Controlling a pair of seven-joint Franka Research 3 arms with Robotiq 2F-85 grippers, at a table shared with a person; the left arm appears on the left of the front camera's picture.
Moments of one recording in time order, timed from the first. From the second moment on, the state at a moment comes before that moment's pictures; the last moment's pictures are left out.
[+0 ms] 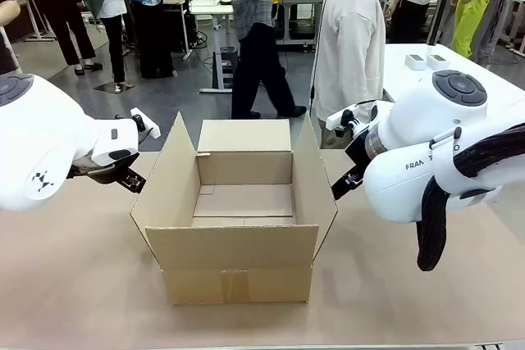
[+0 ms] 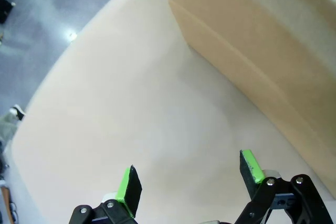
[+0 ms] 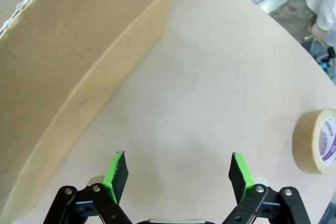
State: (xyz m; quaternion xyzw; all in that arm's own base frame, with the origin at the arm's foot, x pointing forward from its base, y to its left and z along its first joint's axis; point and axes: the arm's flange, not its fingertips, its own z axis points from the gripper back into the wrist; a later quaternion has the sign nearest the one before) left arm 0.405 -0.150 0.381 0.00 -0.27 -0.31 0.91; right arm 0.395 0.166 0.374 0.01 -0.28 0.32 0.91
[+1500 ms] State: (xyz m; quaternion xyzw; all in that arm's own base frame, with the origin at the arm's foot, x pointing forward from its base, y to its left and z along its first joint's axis) left arm 0.294 -0.016 0.640 -0.19 -0.46 -0.52 0.70; right arm 0.319 0.021 0.605 0.22 -0.41 0.49 0.74
